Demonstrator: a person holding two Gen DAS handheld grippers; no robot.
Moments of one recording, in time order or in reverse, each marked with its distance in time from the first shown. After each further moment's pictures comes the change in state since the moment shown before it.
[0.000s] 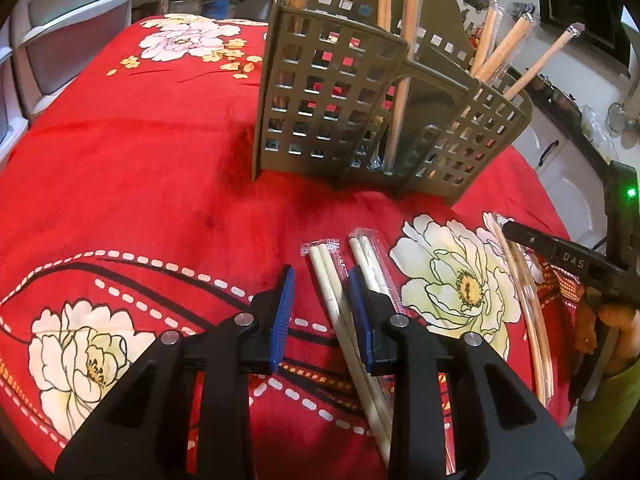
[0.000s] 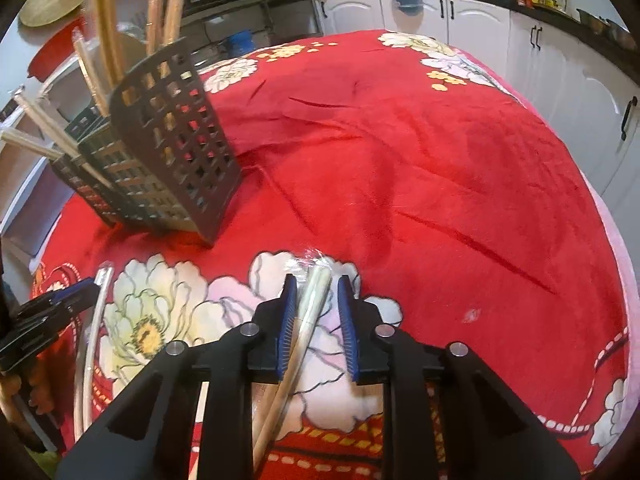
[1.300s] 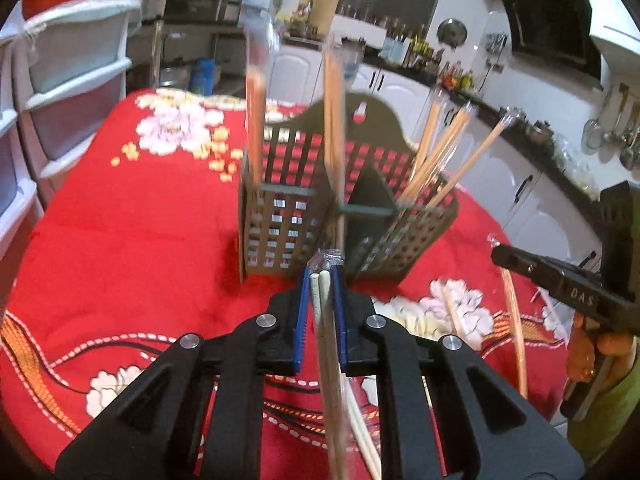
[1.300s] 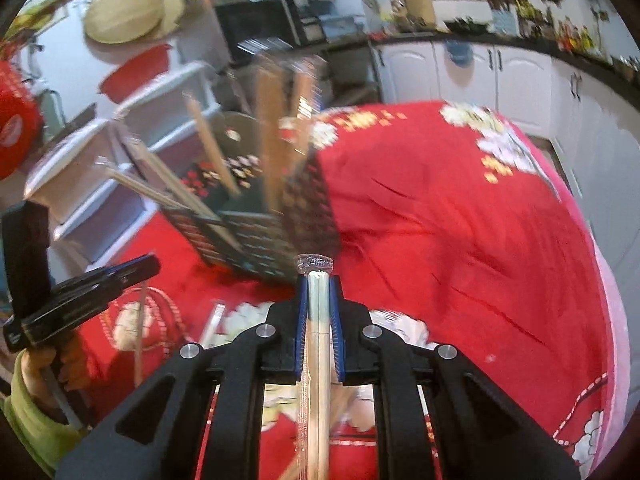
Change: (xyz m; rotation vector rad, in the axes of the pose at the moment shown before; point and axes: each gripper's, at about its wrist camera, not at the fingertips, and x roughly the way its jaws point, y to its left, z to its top) left arm -0.075 -0.025 0.039 0.047 -0.204 -0.031; right arm -0.091 0.051 0.021 -0.125 -0.205 0.218
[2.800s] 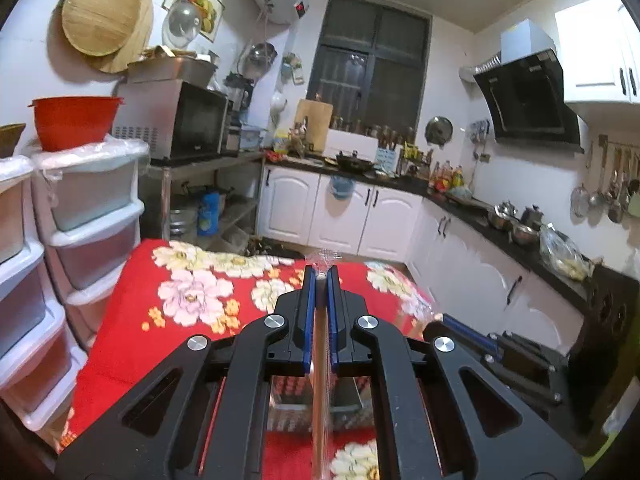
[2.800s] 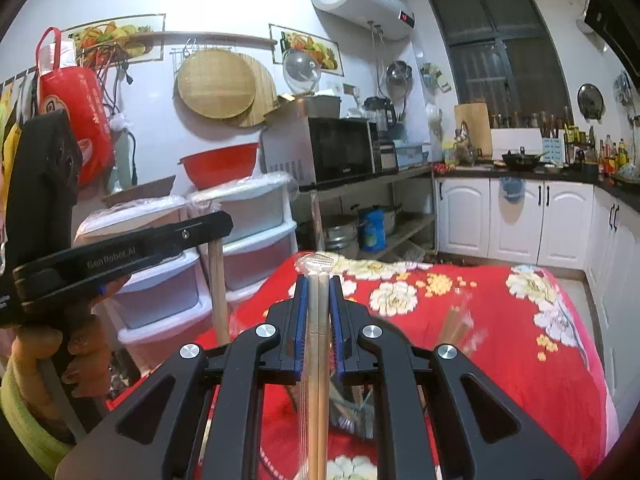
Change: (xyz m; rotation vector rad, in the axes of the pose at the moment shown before) left arm -0.088 -0.020 0.123 0.049 -0.409 0.031; right arm -0.036 0.105 0.088 -0.196 -0.428 0.094
